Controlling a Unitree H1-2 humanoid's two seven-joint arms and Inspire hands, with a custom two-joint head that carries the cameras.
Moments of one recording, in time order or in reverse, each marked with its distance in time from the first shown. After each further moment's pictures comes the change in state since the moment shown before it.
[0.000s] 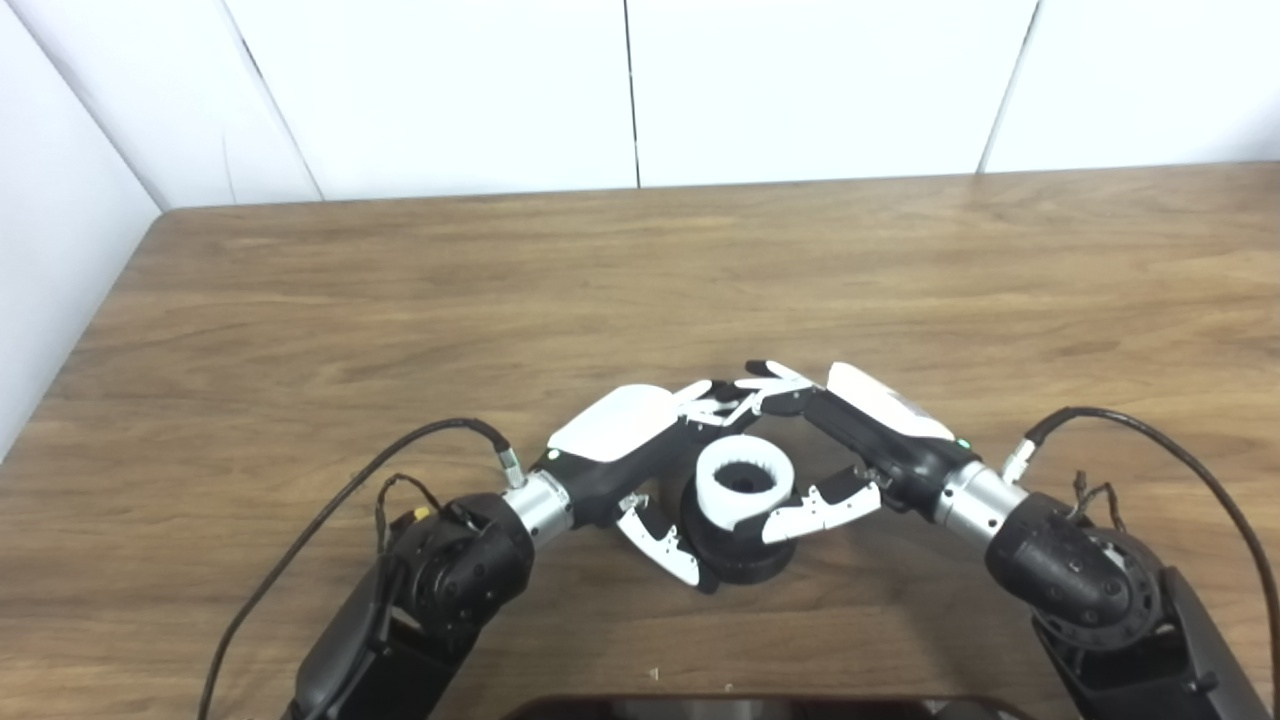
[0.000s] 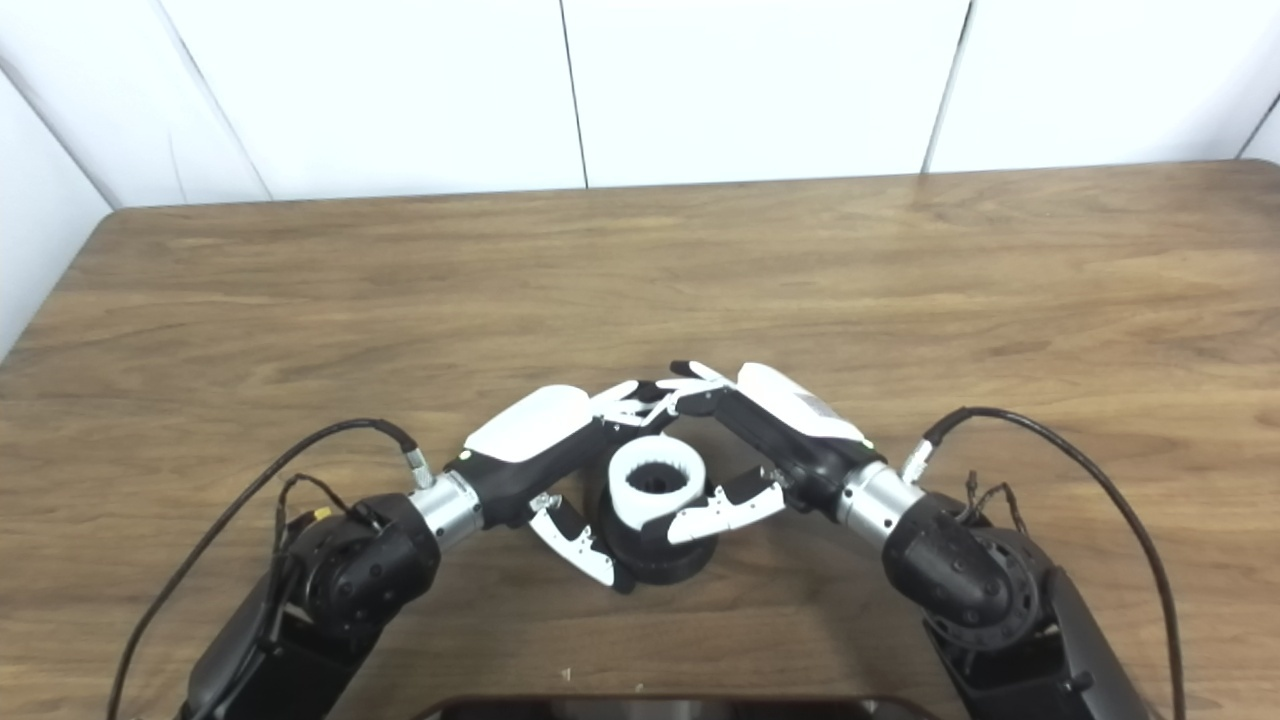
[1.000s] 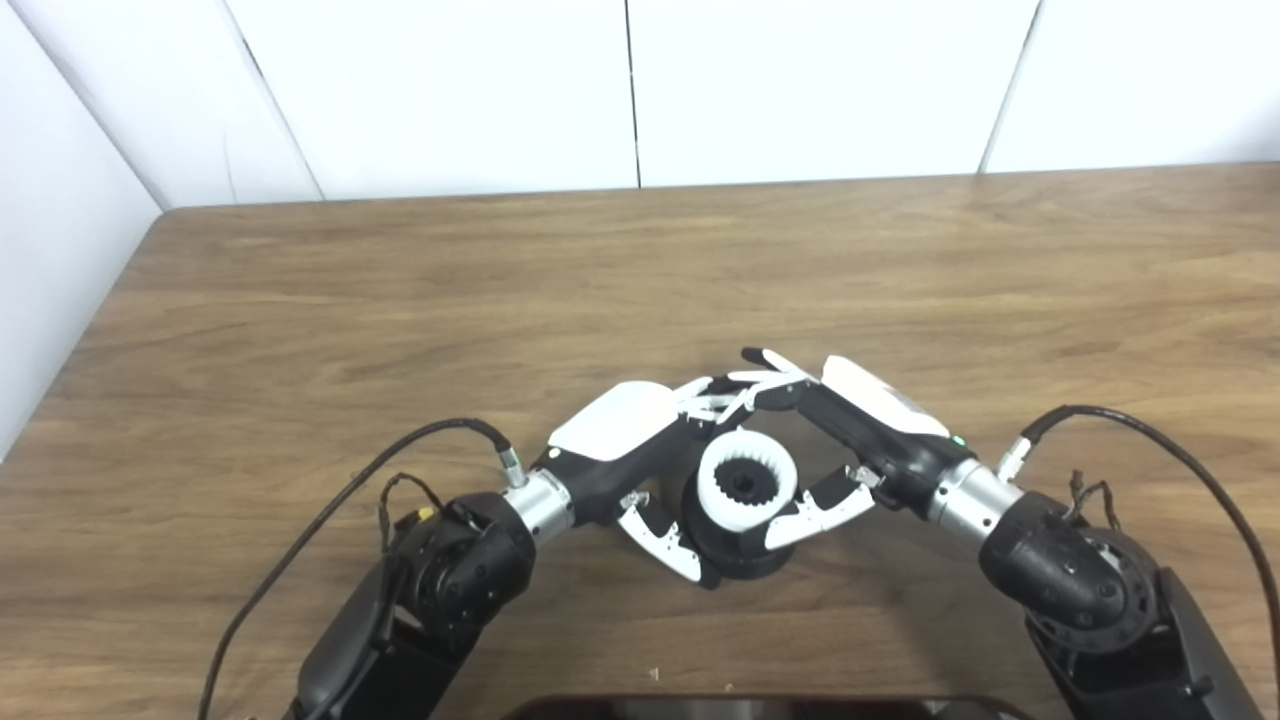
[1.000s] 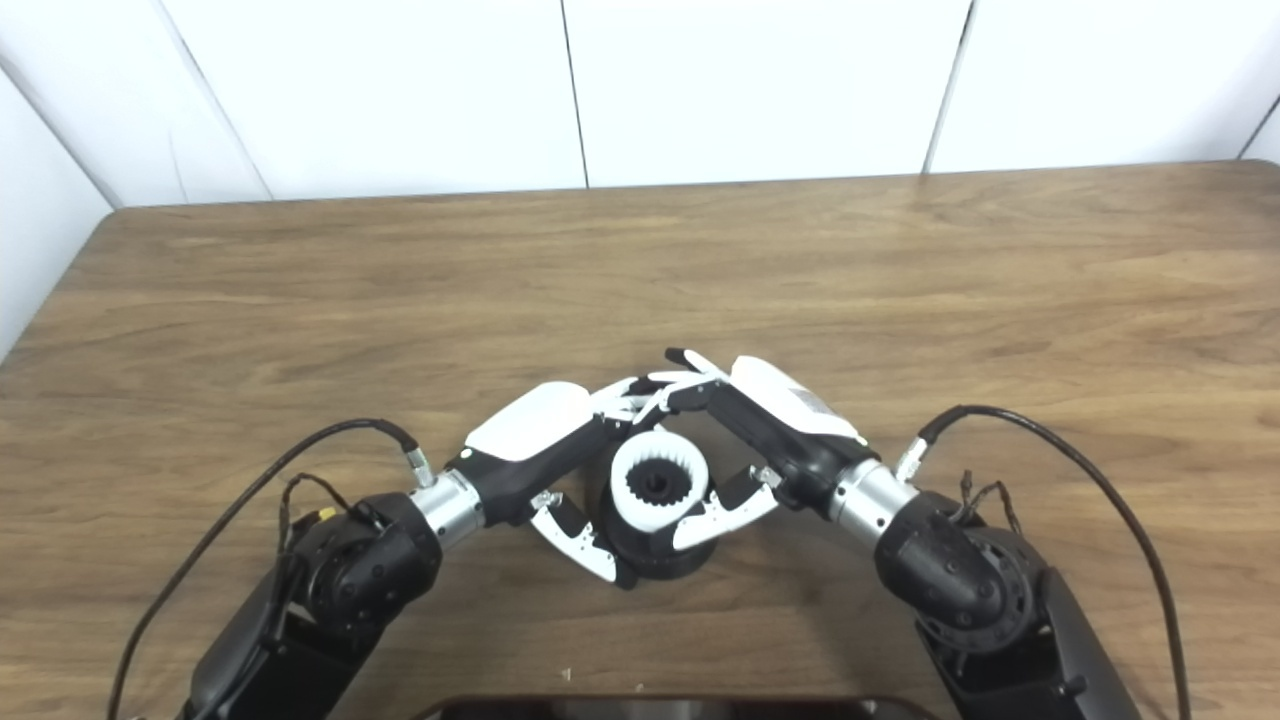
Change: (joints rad) left arm -0.003 -0.002 -0.002 0.010 0.011 -0.012 0.020; right arm -0.003 0.017 0.008 -0.031 -0.011 0.019 -0.001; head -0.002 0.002
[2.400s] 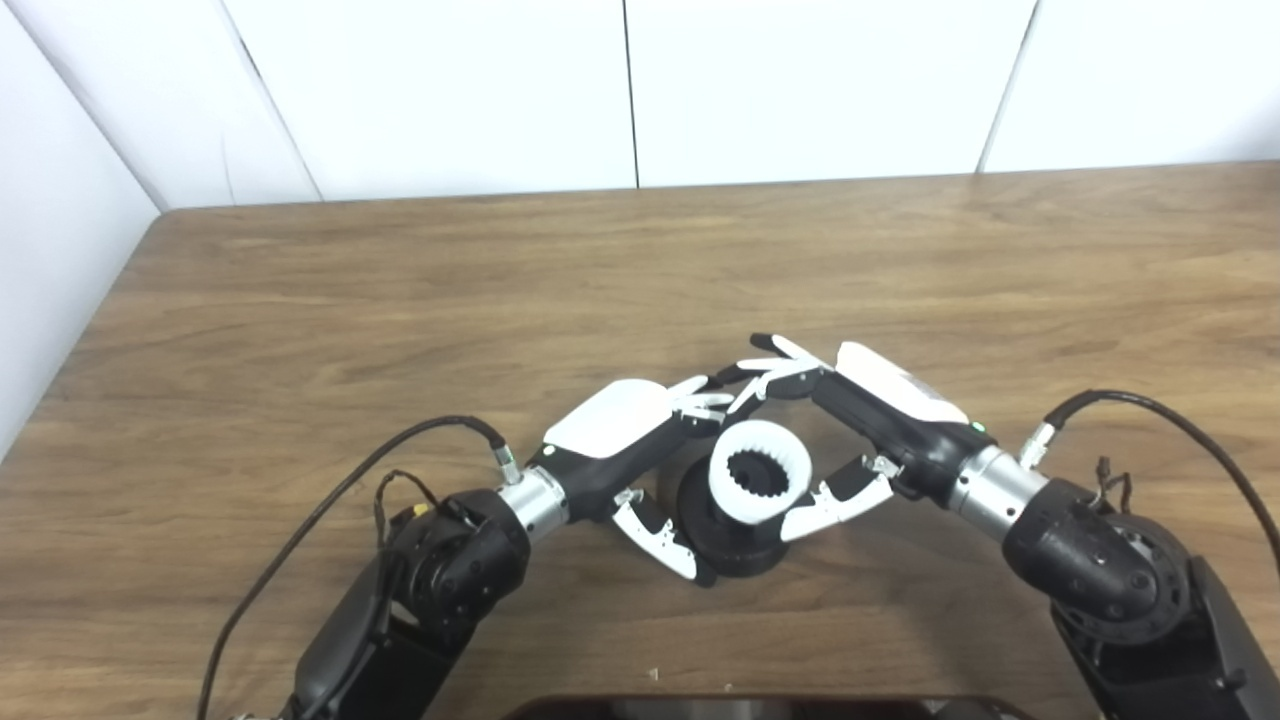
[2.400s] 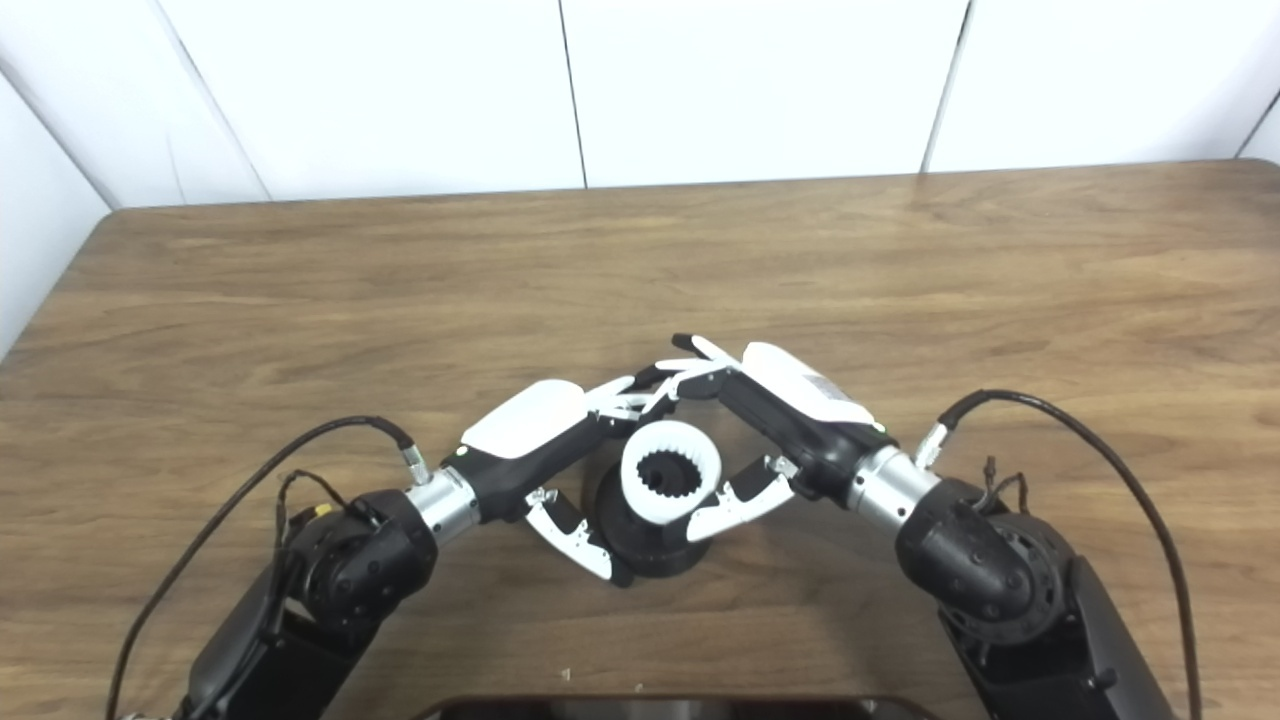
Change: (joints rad) left arm -0.006 0.003 0.012 0.032 0.001 -0.032 0.009; right arm -0.017 -0.035 -0.013 -0.041 0.016 0.000 0.023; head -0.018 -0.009
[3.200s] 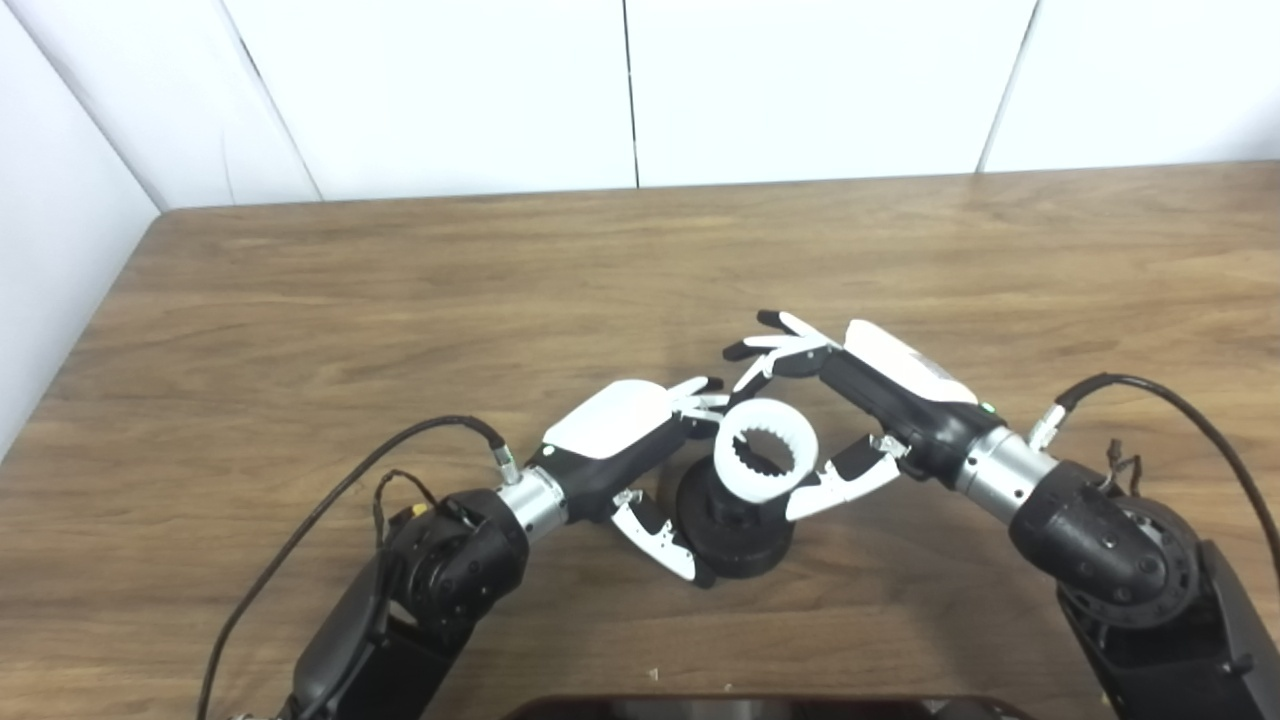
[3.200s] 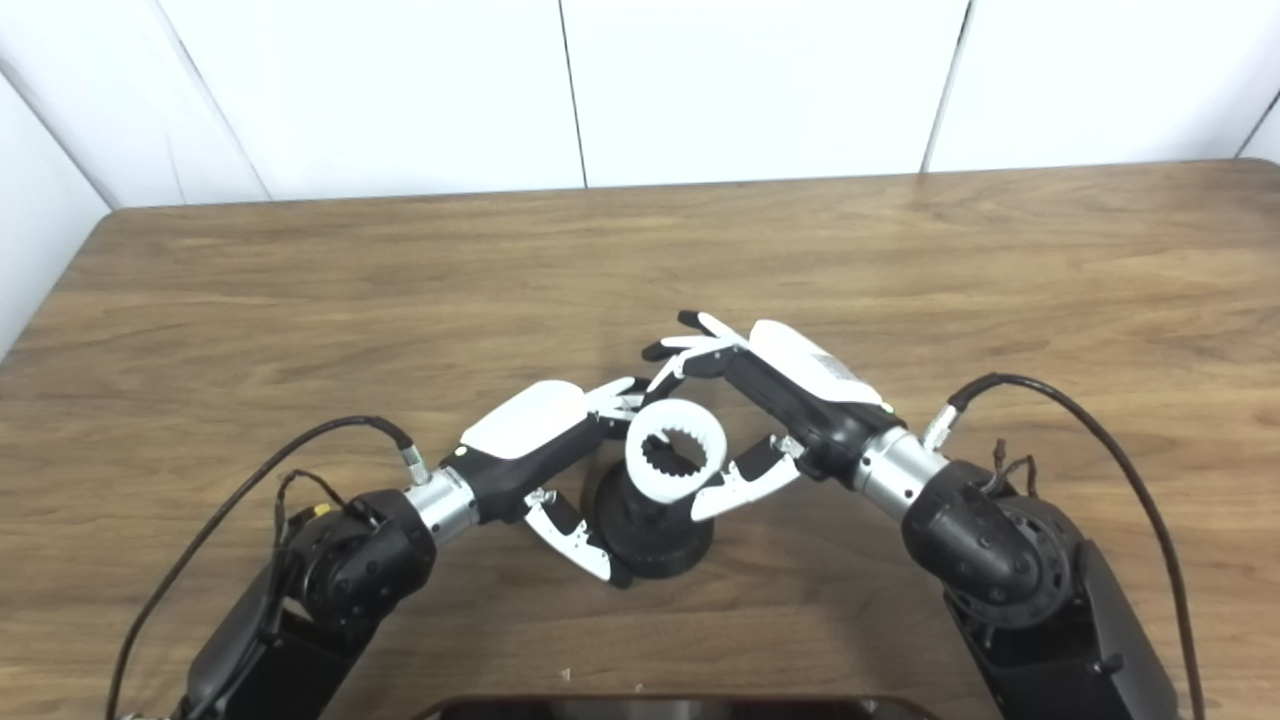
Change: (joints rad) left arm 0.001 0.001 0.007 0.000 -0.004 -0.017 -0.003; right arm -0.027 -0.006 -0.020 -0.005 0.001 0.003 0.001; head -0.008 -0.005
